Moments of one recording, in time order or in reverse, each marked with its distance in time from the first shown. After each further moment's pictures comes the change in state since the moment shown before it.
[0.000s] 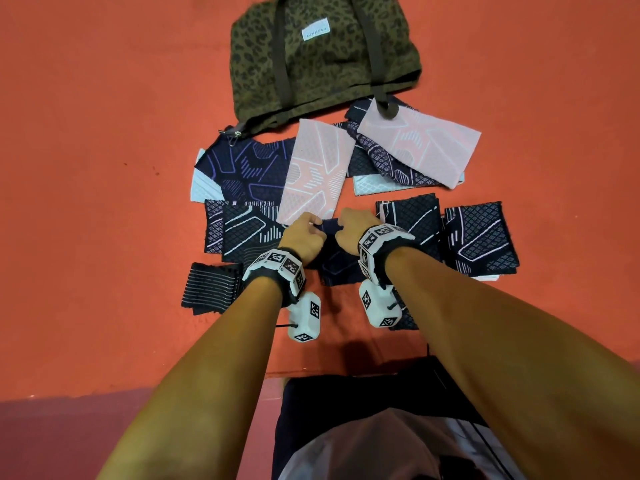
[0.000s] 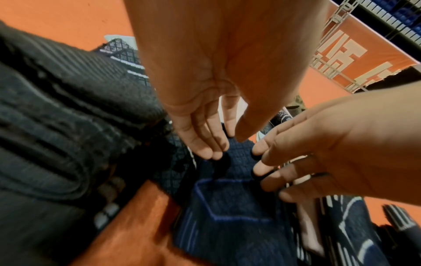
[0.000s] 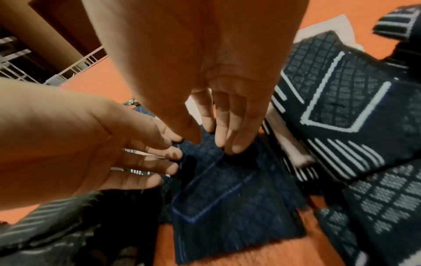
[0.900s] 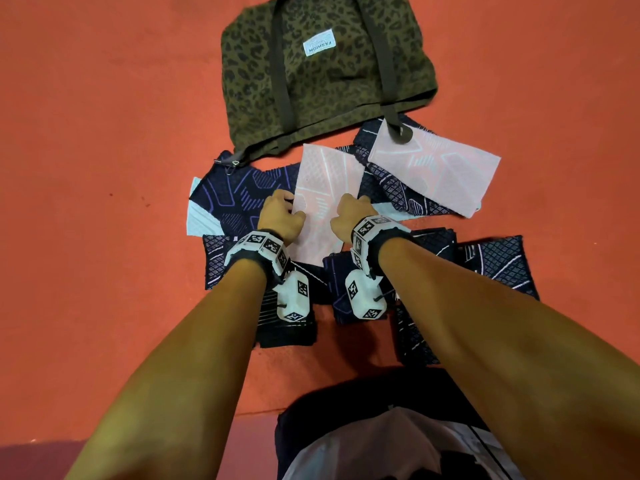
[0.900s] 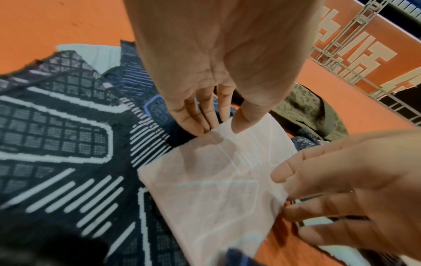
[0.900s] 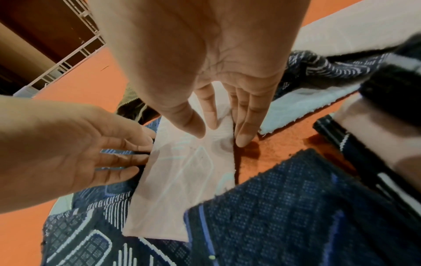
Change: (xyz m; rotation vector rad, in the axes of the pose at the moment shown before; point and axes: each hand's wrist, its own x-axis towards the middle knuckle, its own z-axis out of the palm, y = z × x) left_hand 0.095 0.044 -0.074 0.199 0.177 0.045; right_hand 0.077 -0.038 -0.051 0.114 -0.031 0.174
